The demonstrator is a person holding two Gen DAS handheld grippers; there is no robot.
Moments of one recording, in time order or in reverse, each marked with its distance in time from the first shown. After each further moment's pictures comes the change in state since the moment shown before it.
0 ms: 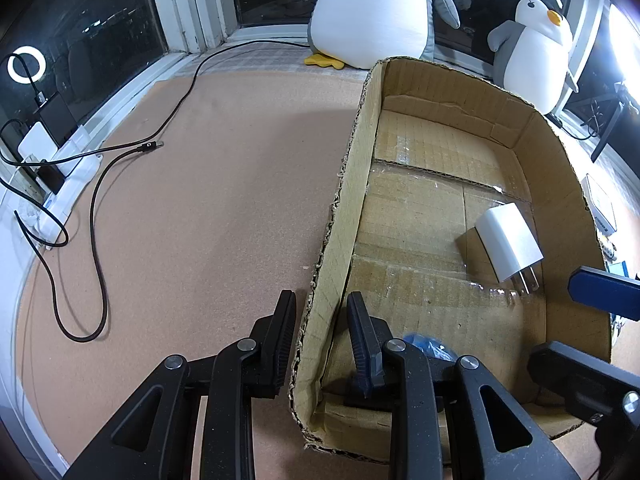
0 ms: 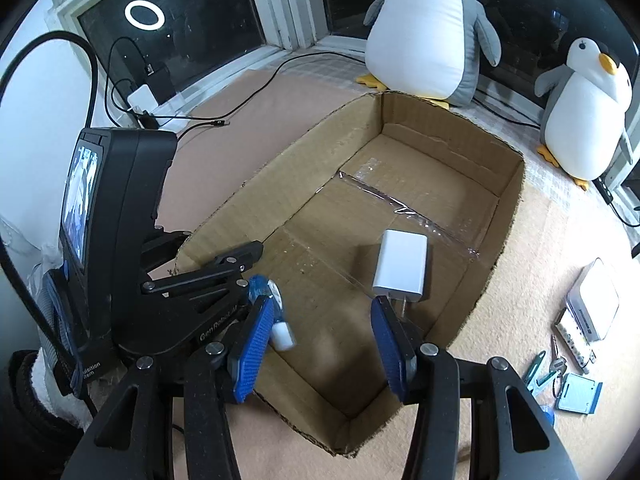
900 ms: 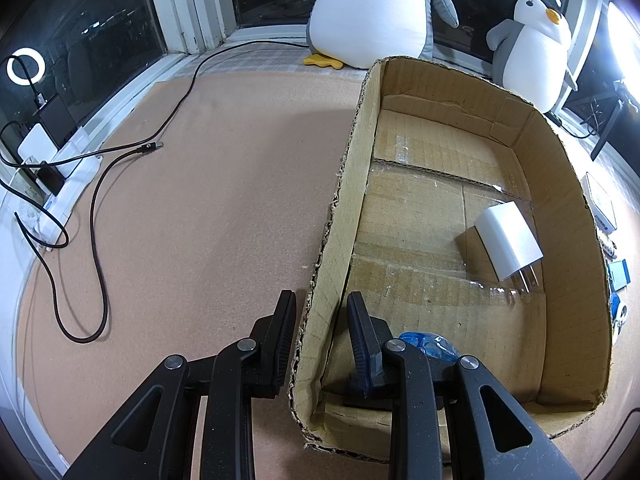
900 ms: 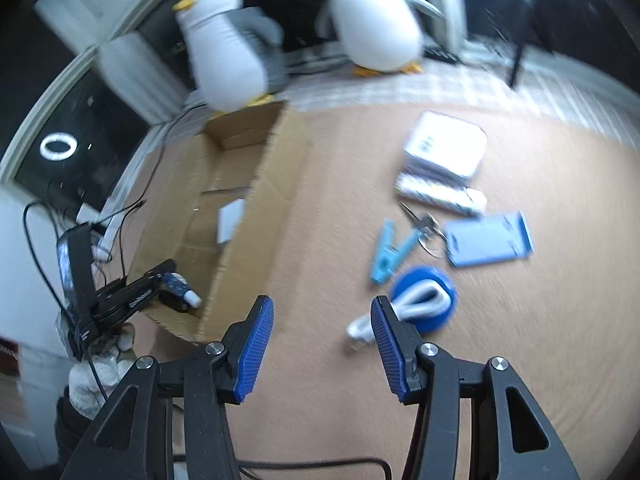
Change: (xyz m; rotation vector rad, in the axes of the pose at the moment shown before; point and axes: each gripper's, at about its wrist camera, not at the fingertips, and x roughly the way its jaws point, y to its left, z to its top) left arm 0.000 0.000 0.000 0.000 -0.001 0.000; right arm -0.074 -0.126 -0.095 0.537 -0.049 -0.019
